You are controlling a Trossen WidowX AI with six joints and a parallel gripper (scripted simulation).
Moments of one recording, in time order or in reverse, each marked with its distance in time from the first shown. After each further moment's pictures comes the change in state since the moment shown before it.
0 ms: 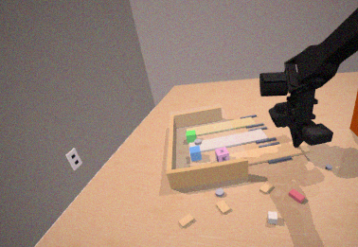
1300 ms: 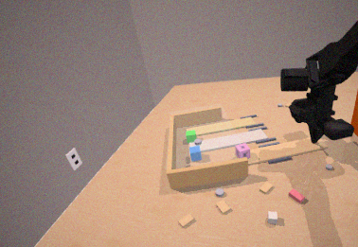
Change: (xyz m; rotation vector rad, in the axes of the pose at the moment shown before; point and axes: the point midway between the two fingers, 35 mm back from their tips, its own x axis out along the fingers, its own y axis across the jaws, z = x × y) arm -0.001 -0.001 -0.058 0.002 -0.002 0.001
